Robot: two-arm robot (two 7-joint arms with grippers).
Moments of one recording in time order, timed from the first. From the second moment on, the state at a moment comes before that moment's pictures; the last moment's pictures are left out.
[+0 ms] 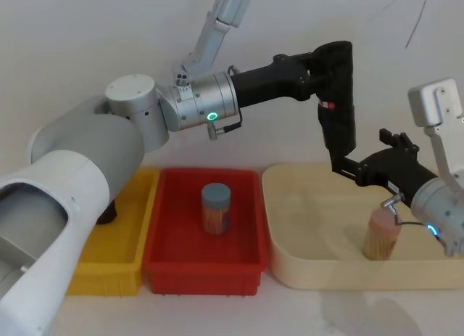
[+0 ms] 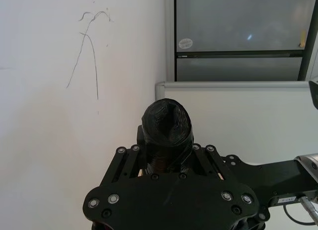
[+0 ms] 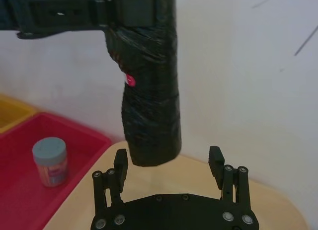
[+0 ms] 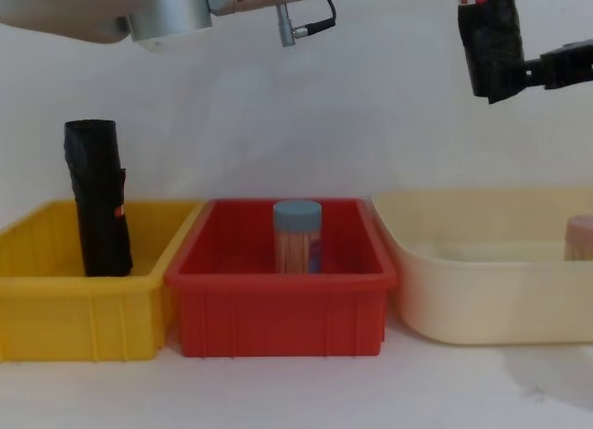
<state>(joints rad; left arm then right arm) -1.37 -0.15 0.63 -0.17 -0.72 -0.22 -1.13 0.40 0.28 -0.18 -1.70 0.07 0.47 0.27</state>
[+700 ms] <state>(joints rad) -1.38 -0.16 0.63 -0.16 -0.72 -0.22 -1.13 0.50 0.17 -0.23 -1.58 -0.02 0.46 0.15</state>
